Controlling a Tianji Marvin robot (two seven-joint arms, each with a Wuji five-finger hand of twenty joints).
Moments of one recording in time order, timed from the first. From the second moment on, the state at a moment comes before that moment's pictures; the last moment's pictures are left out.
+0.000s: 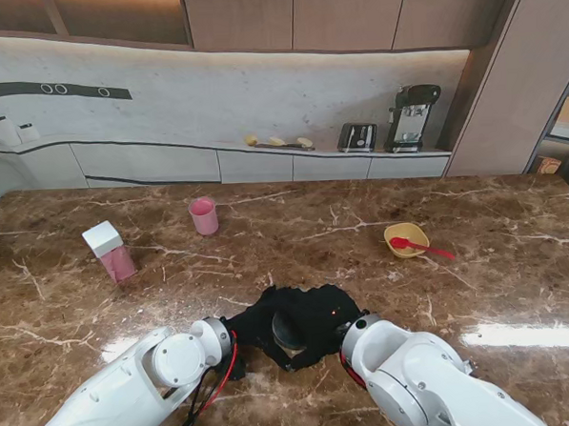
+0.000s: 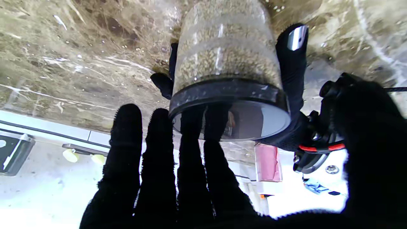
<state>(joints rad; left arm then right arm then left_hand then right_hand) 1.26 -1.14 -0.72 -1.22 0.17 -0.18 -0.20 -1.62 -1.01 0.95 -1.95 -1.24 0.08 0.38 0.75 -0.92 0.44 -0.12 0.49 -0.16 0.45 0.53 0.17 -0.09 0.11 0.30 -0.04 -0.20 -0.14 0.20 -0.23 -0.34 -0.27 0.21 0.21 -0.57 0.68 -0.09 0.26 0.15 0.24 0.73 0.36 0.04 0.32 0.56 0.53 0.03 0.55 0.61 0.44 0.01 0.94 0.65</state>
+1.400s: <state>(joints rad) 1.27 -1.13 -0.72 -1.24 0.19 -0.17 -0.20 -1.63 -1.01 0.97 -1.95 -1.33 0.03 0.33 0.75 -0.92 0.44 -0.12 0.49 -0.16 0.45 0.53 0.17 -0.09 0.12 0.30 -0.04 -0.20 -0.14 0.23 -0.22 -0.34 -0.27 0.25 0.30 -0.58 0.66 -0.10 0.31 0.11 0.23 0.64 0.35 0.03 0.20 0.40 0.38 -0.01 0.26 0.36 0.23 -0.04 0.61 0.43</state>
